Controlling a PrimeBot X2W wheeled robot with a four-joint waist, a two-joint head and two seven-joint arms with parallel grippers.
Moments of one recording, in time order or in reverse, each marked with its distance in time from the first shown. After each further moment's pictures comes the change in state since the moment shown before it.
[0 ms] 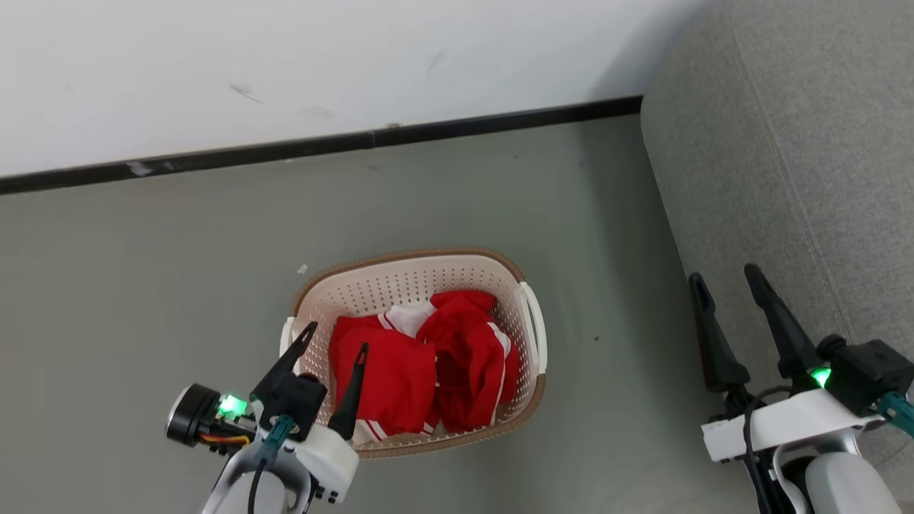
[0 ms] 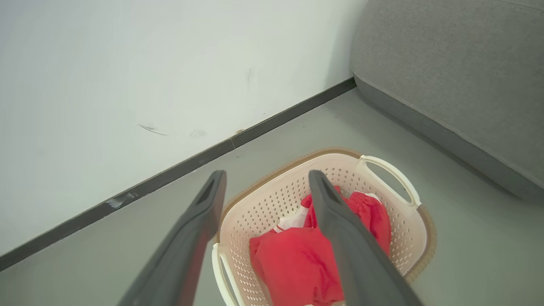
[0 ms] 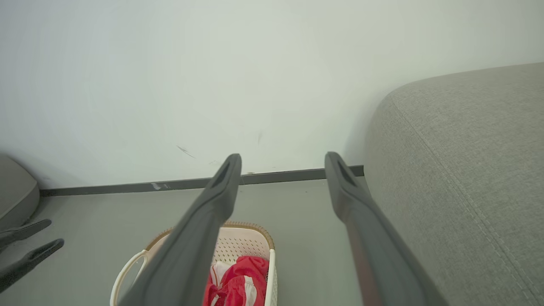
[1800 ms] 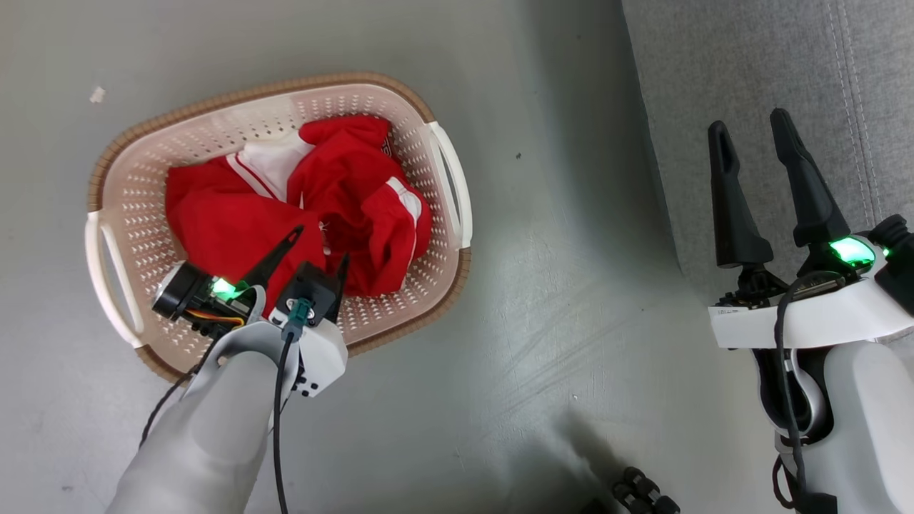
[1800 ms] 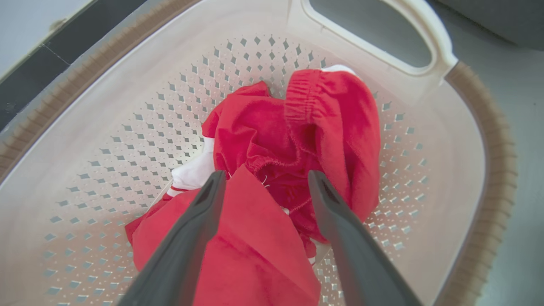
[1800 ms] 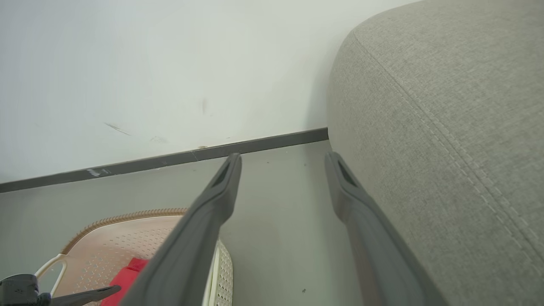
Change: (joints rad) left arm -0.415 -0.009 -0.112 0.411 0.136 0.009 0.000; right arm -0.251 -0.001 0.024 -0.092 0.092 0.000 -0.005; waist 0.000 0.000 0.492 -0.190
